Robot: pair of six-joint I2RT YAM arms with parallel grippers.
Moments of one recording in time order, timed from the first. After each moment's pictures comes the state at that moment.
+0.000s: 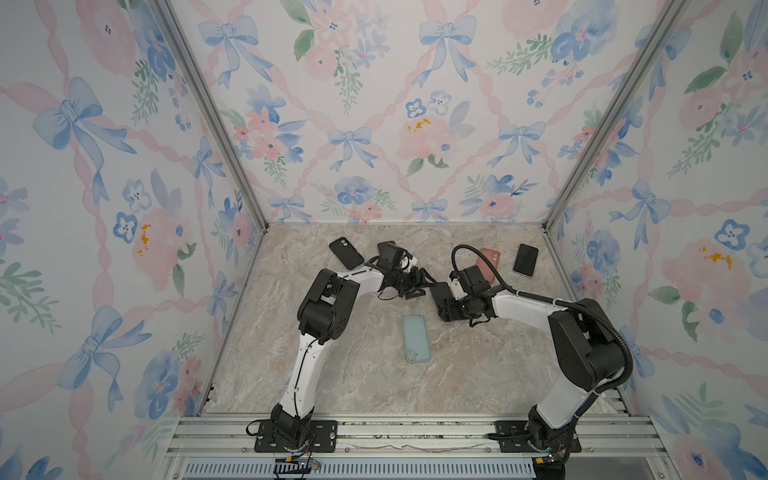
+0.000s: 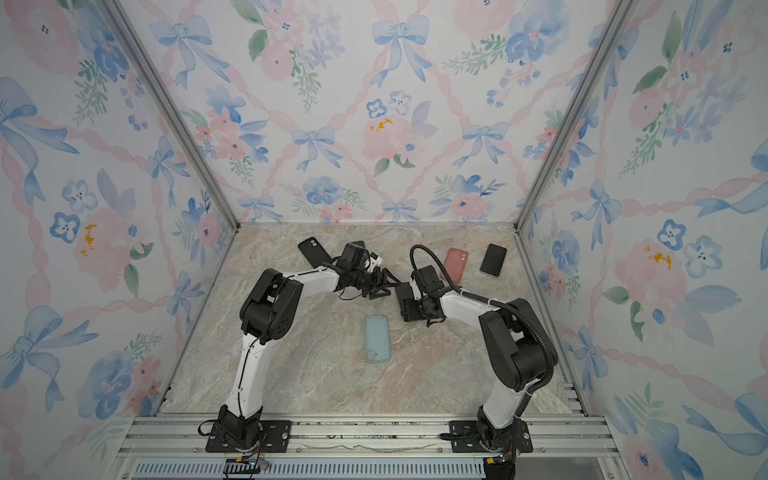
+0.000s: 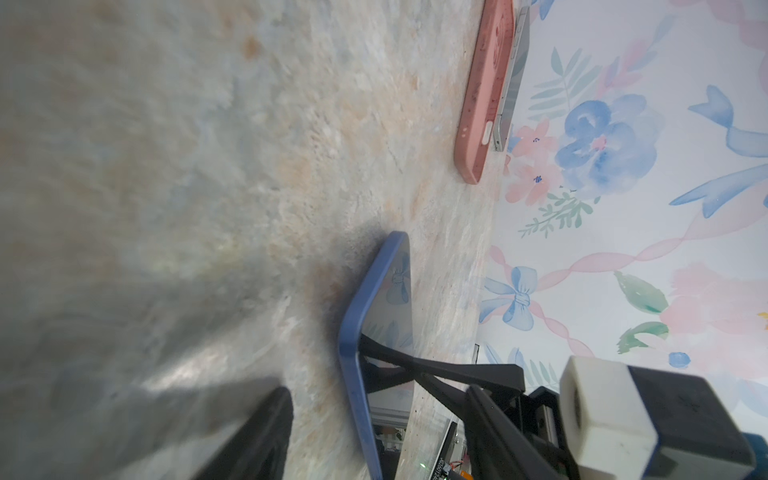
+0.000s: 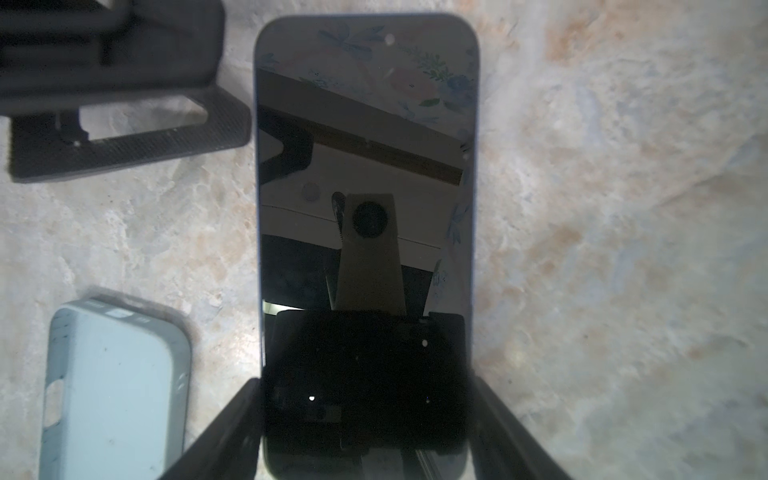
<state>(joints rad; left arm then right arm) -0.50 2.31 1.57 -0.06 0.78 -0.88 0.45 1.74 0.98 -0.34 -0.11 0.26</state>
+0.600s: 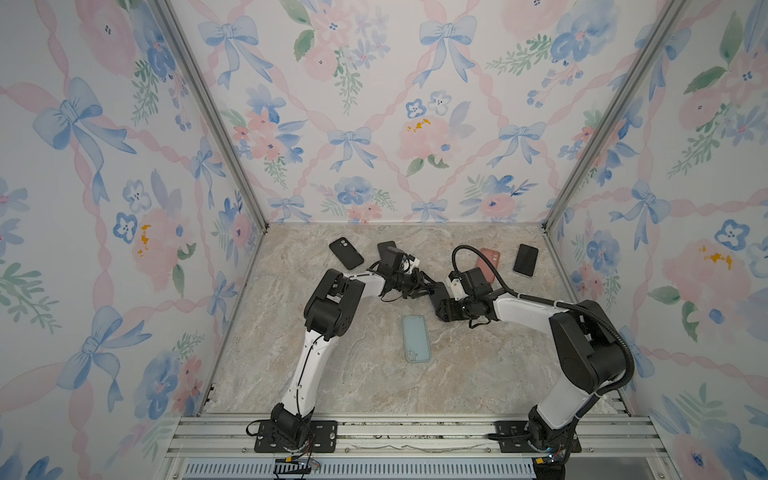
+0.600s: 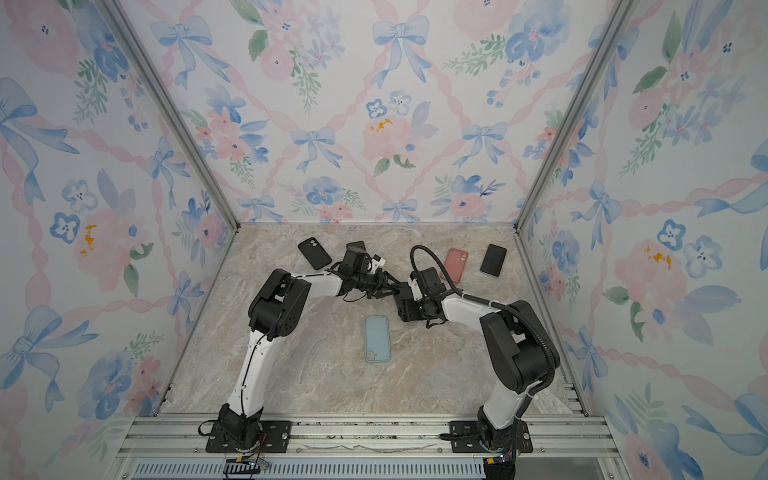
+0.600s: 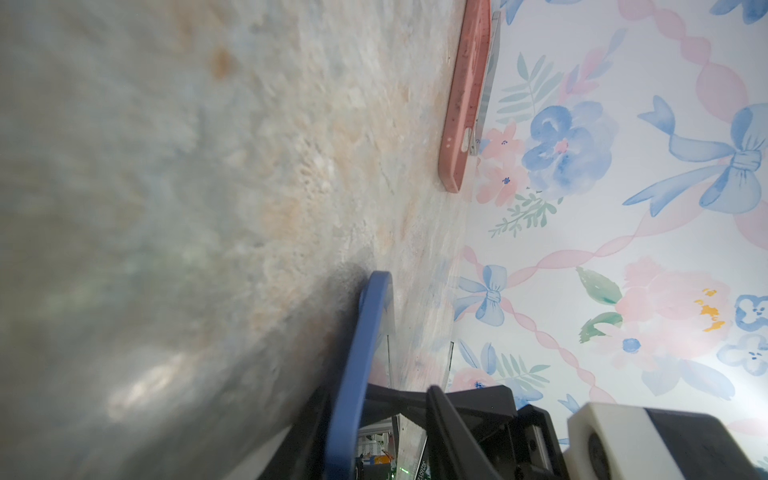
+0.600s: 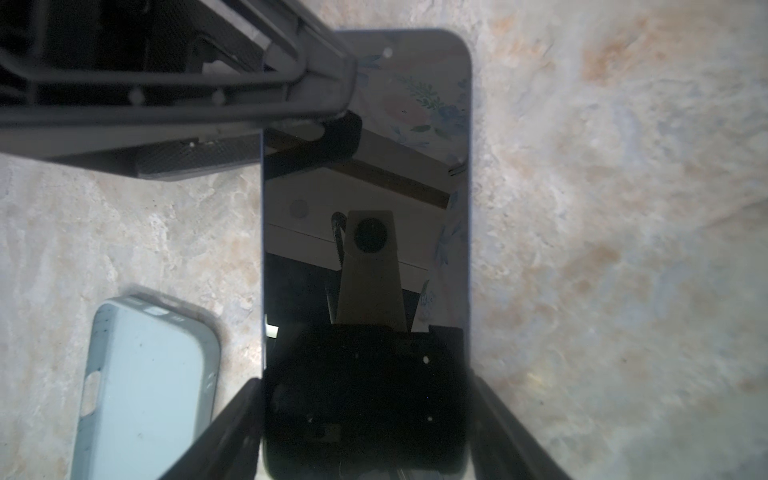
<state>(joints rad) -0.50 2.39 1.57 0.14 0.86 -0.97 0.44 1.73 0.94 -0.25 -0.17 0.25</state>
